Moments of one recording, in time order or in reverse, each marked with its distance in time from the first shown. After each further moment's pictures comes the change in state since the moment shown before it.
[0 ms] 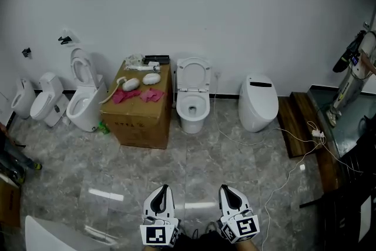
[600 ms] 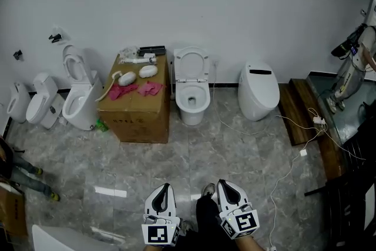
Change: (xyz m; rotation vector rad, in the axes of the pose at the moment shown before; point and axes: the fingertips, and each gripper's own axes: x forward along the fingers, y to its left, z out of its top) left arm 0.021 0.045 -0.030 0.000 0.059 -0.041; right arm 0.052 0.026 -0.029 0.017 0.031 -0.014
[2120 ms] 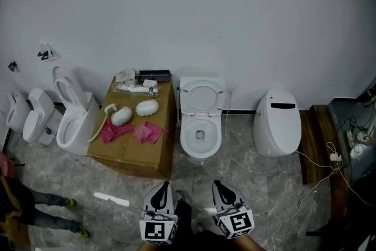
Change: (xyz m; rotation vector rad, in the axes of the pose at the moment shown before) left arm 0.452 0.128 0.014 0.014 0.060 0.029; right arm 0.429 -0.198 0.045 -0.016 0.048 0.111
